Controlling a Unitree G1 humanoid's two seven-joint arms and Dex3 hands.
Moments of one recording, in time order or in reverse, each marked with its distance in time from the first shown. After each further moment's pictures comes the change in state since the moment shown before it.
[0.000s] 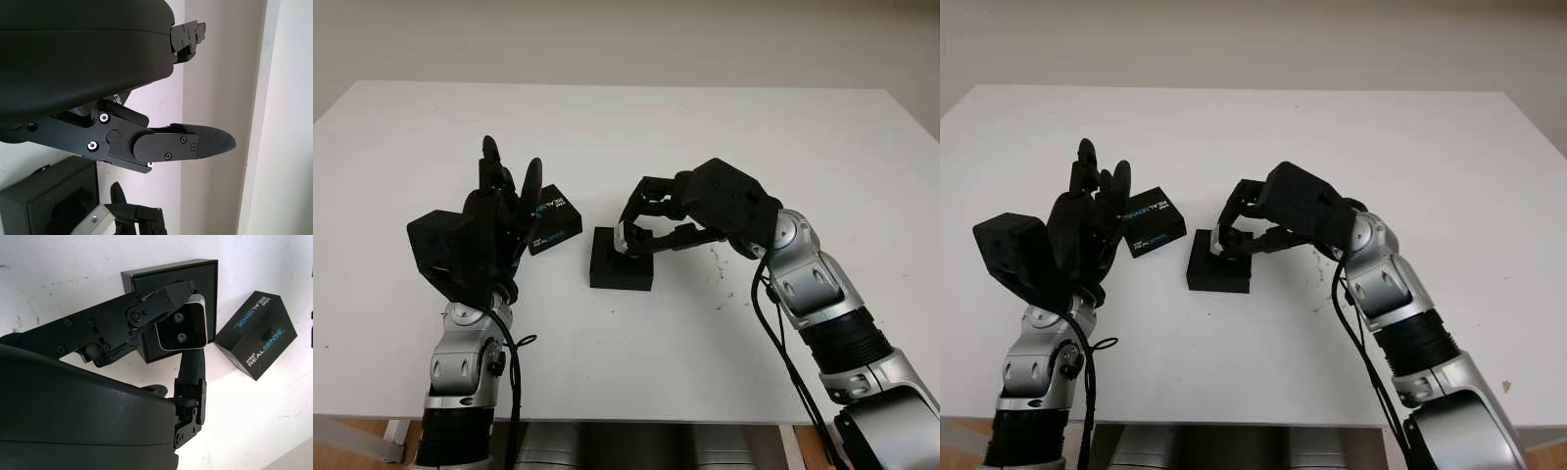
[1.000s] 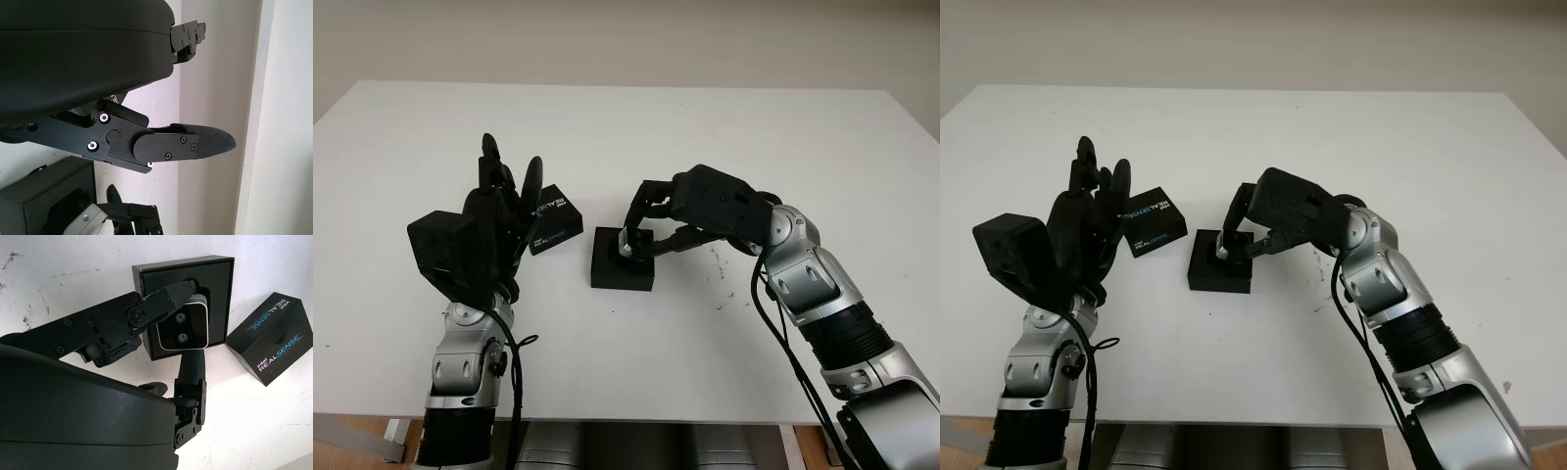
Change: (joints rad) left arm 0.000 -0.003 -0.007 0.000 0.006 -0.017 0.008; right arm -0.021 -0.013 0.037 0.002 -0.077 -0.009 0.013
